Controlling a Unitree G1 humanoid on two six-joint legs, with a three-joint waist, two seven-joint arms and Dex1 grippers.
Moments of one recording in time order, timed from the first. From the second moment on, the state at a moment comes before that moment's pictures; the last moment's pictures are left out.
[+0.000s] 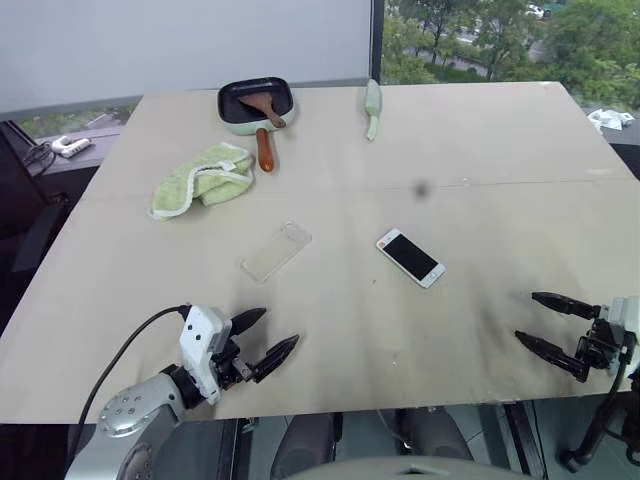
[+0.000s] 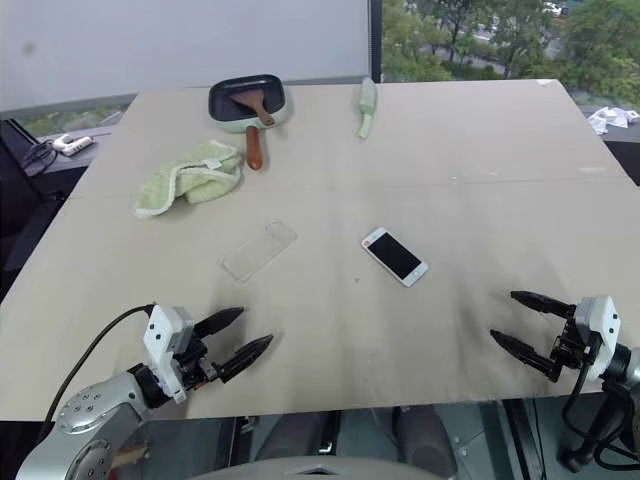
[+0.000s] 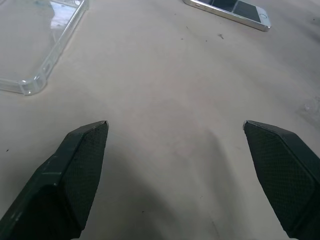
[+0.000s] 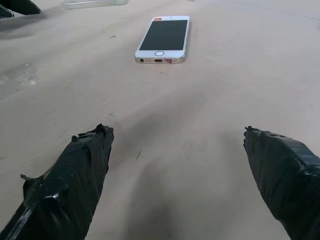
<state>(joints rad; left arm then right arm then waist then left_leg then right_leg) 0.44 0.54 0.20 -0.48 -0.51 0.34 -0.76 0.17 -0.70 -0.35 0.21 0.55 -0.14 1.35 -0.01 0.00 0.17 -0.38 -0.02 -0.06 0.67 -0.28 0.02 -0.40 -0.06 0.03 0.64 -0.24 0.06</state>
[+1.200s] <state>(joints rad) 0.08 0.44 0.15 -0.33 -0.46 0.36 -0.57 0.14 -0.68 -0.32 -0.14 0.65 0.04 1.26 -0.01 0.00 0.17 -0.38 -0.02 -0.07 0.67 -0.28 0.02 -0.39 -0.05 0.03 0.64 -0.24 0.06</state>
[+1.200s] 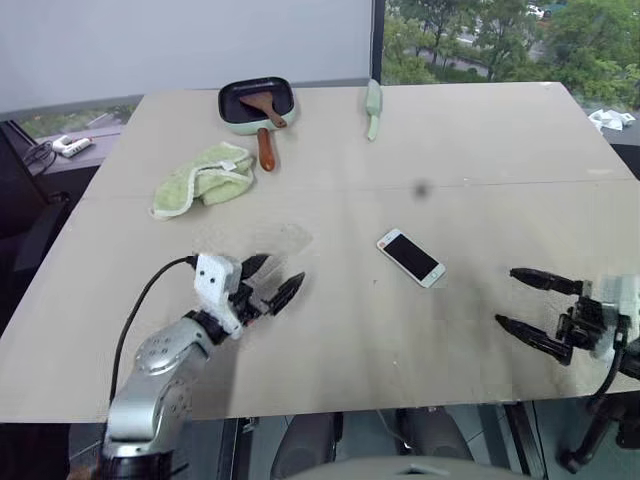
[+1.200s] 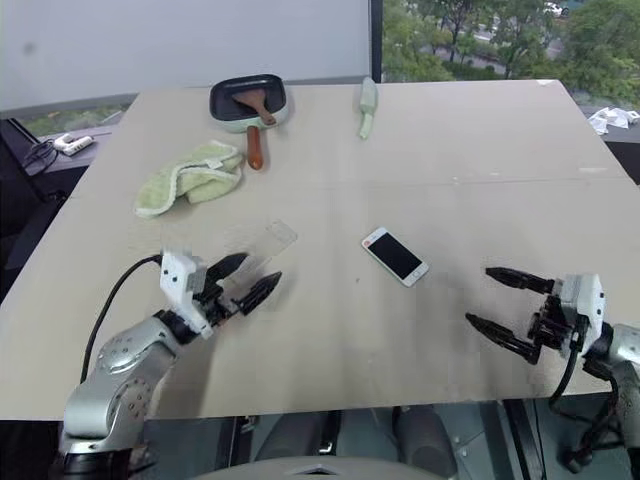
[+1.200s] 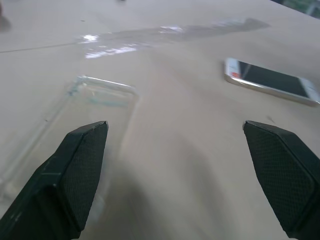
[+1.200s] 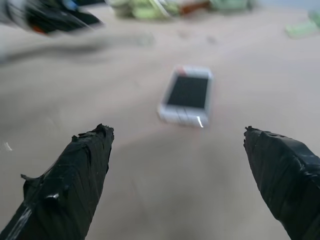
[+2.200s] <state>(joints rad) 0.00 0.43 0.05 -0.24 -0.40 0.43 -0.61 0.12 -0.68 -0.27 -0.29 0.64 0.11 1.24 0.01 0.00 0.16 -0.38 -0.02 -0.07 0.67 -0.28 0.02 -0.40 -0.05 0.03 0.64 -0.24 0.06</state>
